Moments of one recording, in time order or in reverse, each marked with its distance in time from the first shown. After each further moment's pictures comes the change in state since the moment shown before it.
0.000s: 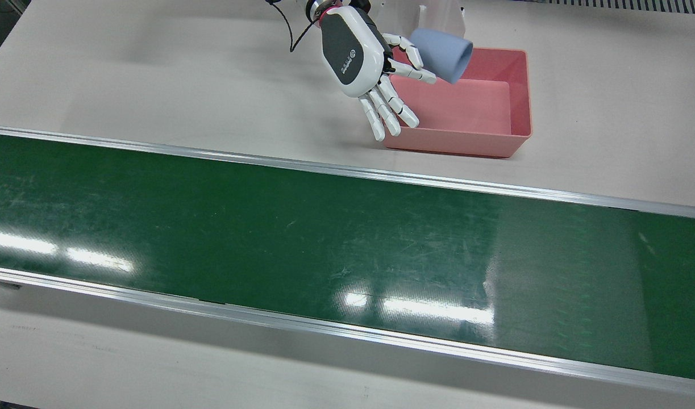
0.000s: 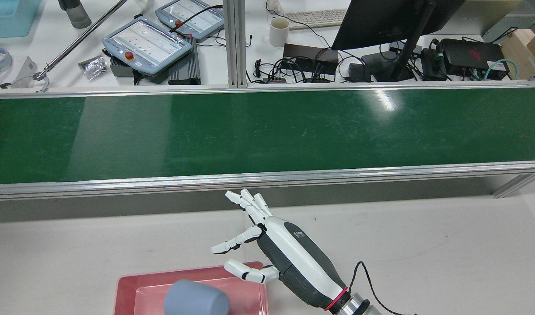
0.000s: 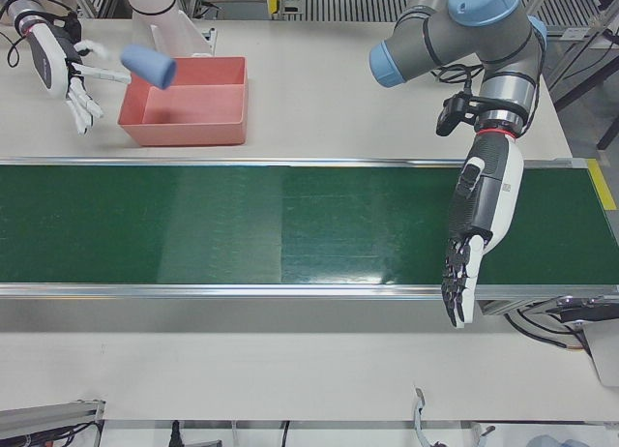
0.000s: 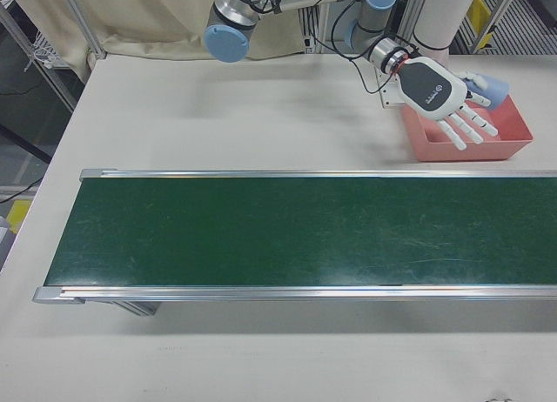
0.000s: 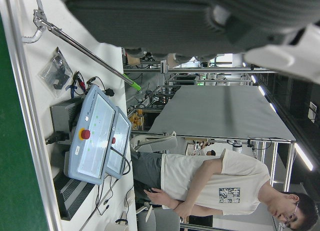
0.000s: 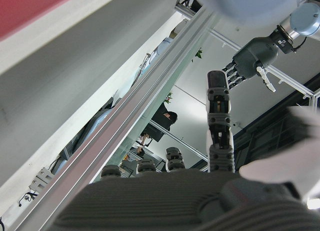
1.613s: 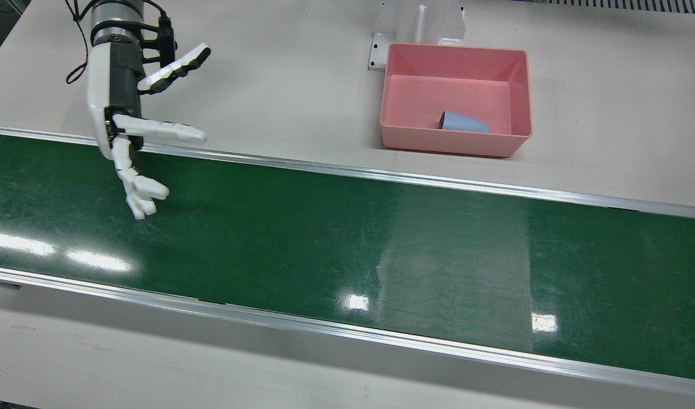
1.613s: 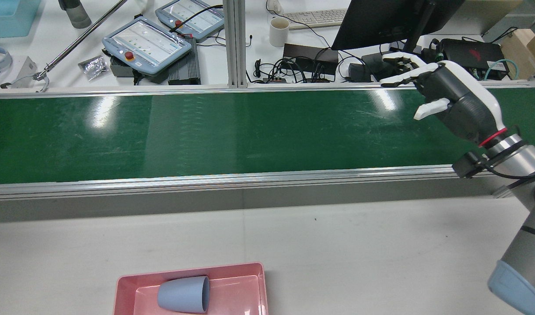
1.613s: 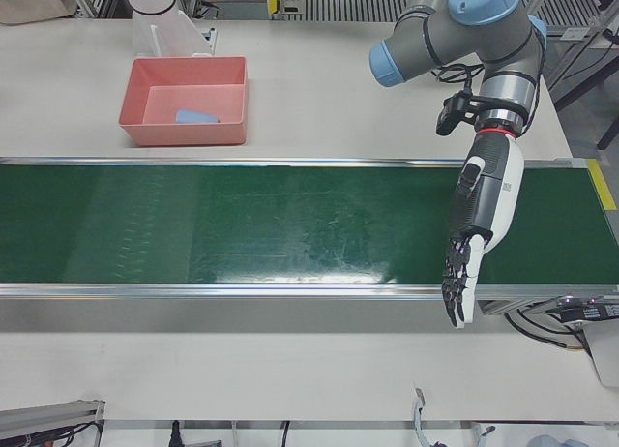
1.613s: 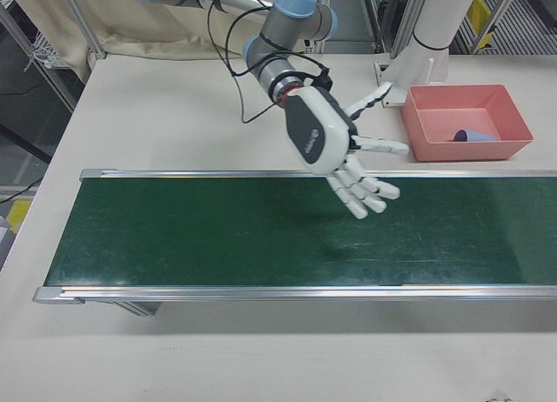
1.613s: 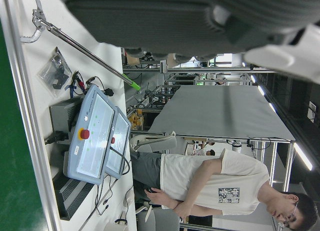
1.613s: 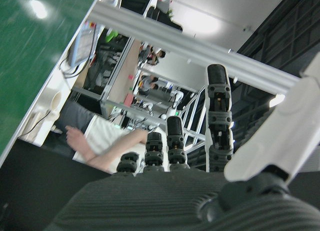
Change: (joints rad) left arm -0.001 0.000 -0.001 0.000 0.000 0.000; right arm 0.817 -0.298 -0.046 -0.017 -0.454 0.750
